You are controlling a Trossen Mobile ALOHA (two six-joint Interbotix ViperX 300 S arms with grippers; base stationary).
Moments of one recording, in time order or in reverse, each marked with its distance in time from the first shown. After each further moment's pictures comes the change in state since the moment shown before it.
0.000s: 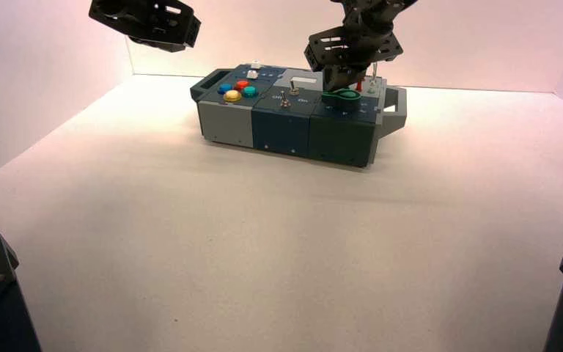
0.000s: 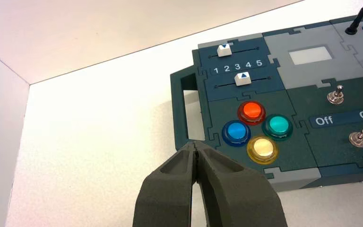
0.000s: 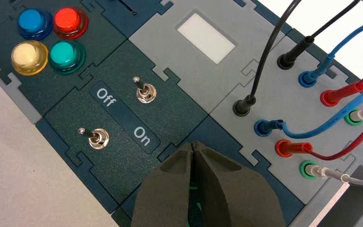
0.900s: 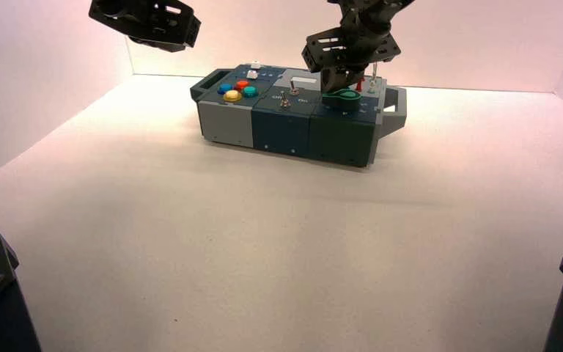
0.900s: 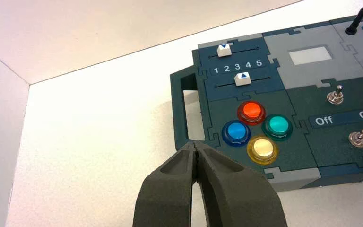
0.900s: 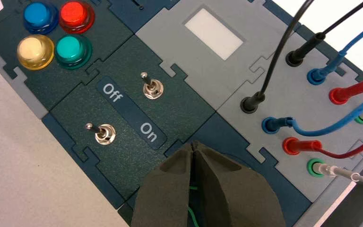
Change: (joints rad) left arm 0.000 0.000 0.002 0.000 0.000 0.000; right arm 0.012 0.000 -0.002 0.000 0.018 0.000
